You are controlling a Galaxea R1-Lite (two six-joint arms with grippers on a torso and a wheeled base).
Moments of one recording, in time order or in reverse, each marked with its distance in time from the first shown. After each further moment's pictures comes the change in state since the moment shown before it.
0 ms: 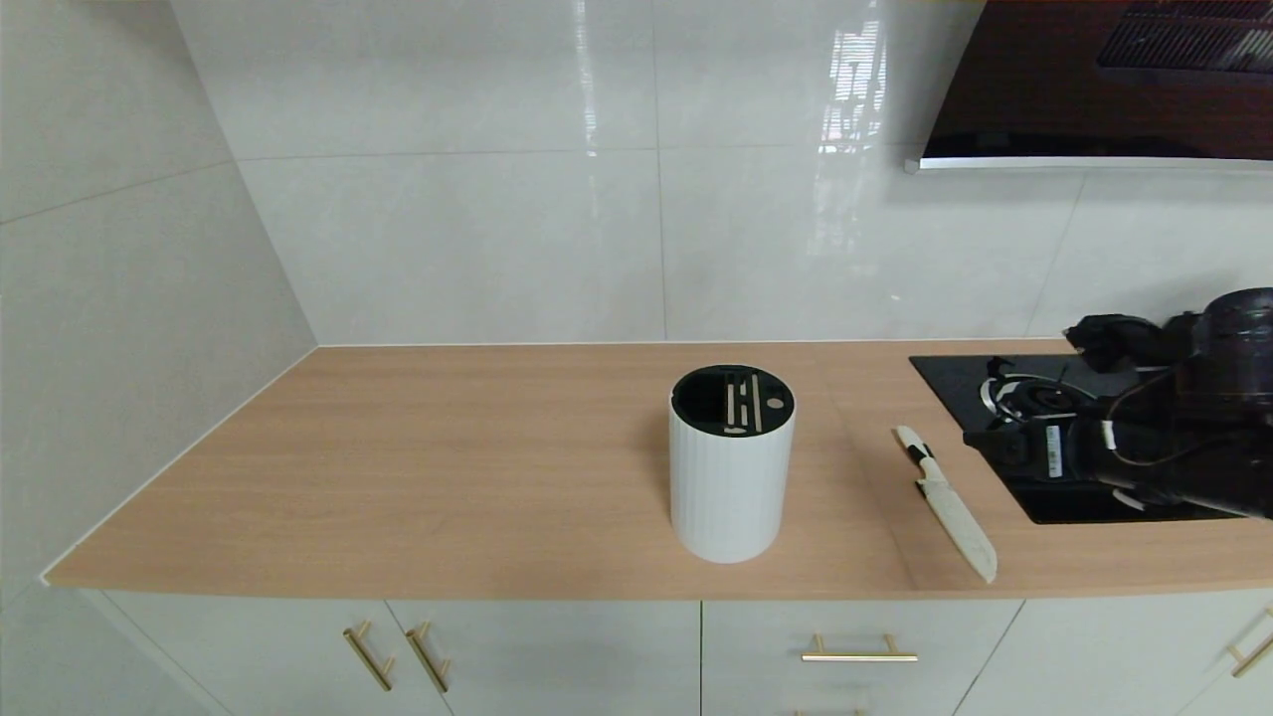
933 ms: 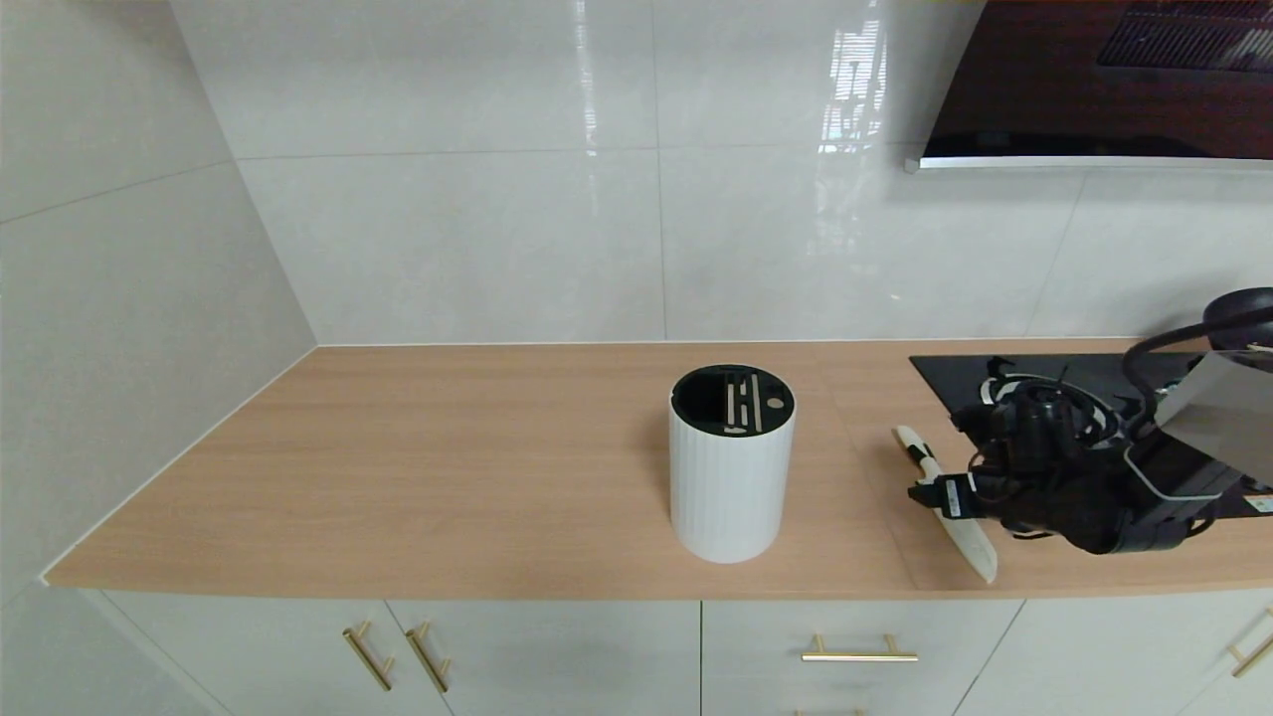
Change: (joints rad) left arm 0.000 0.000 0.000 0.000 0.000 0.000; right arm -0.061 0.627 -0.243 -0.221 -0.062 -0.035
